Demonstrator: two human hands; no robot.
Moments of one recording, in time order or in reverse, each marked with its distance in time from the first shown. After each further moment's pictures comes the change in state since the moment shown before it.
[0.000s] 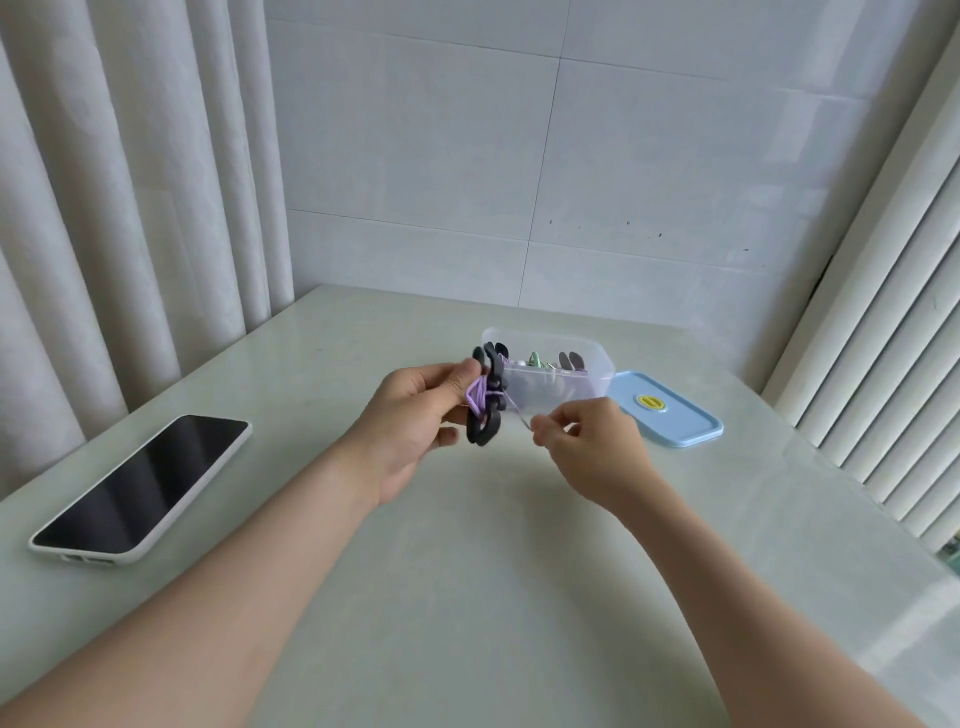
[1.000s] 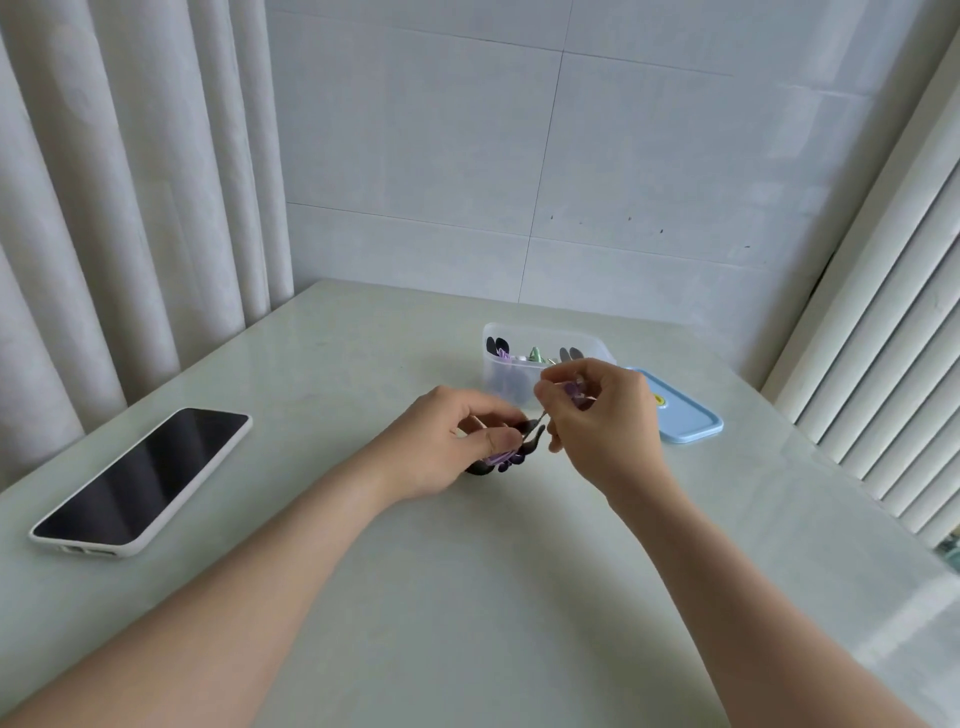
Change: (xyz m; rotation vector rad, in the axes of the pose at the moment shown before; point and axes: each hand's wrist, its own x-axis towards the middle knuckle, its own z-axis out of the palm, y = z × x) left_hand -0.010 -0.008 0.004 0.629 -0.252 0.194; right_hand -0.007 -0.019 -0.006 0.322 0.217 -0.077
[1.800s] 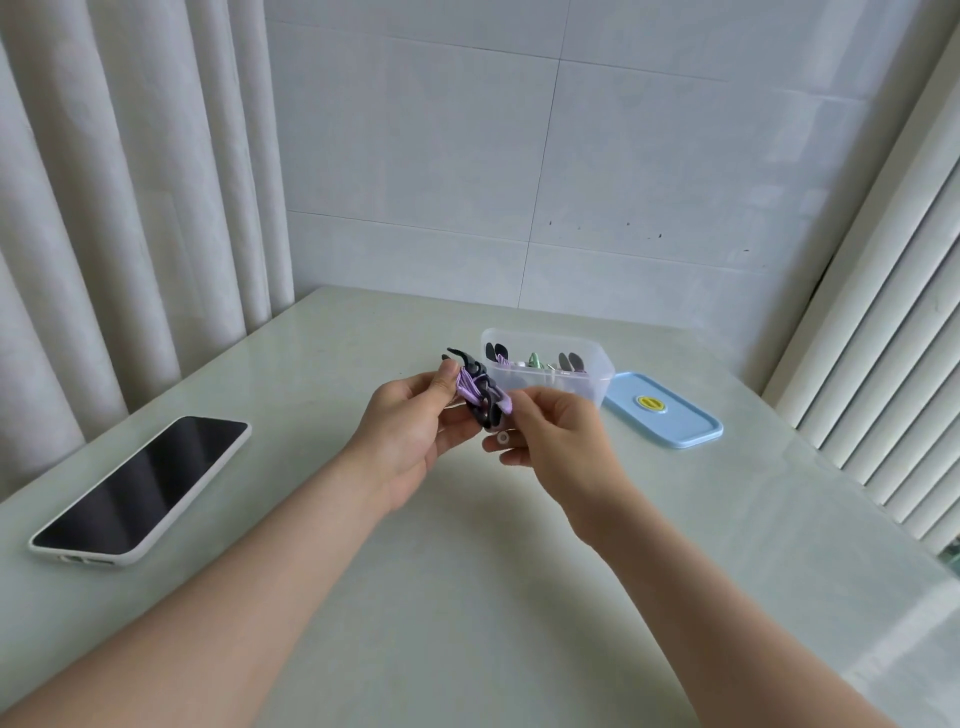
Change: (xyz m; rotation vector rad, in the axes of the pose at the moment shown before) left_hand 0.006 0.011 0.000 -0.951 0.370 -0.257; right_hand -0.018 -0.011 0.023 0.375 -0.290 0.234
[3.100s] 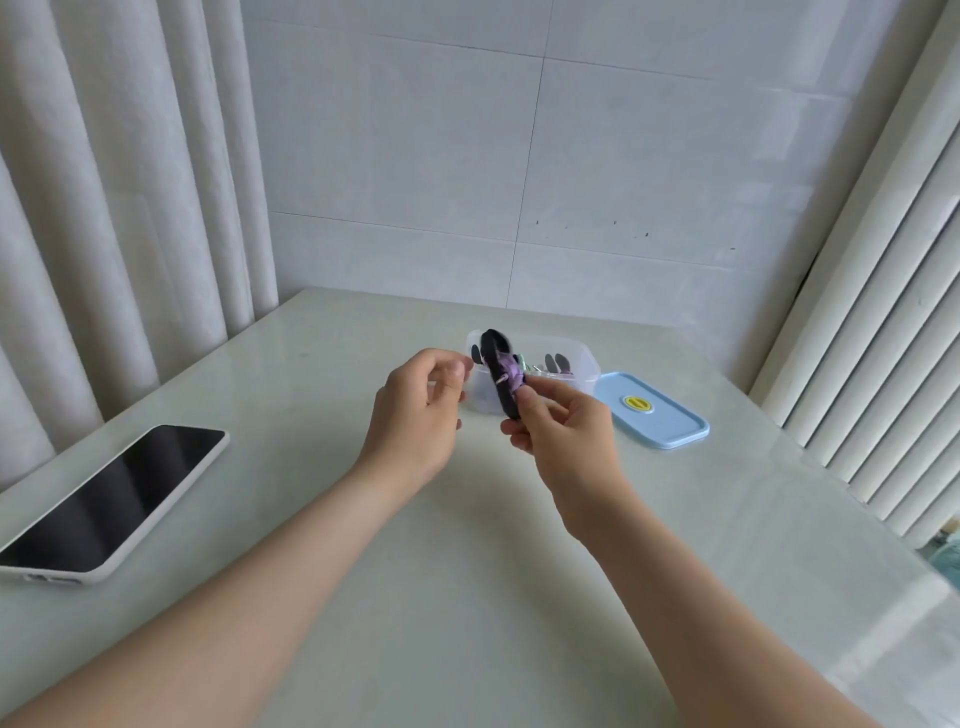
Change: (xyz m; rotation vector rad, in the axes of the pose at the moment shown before) left_hand 0.017 -0.014 0.008 0.715 0.133 0.448; right_hand 0.013 0.012 -0.013 0.102 0.172 -0.046
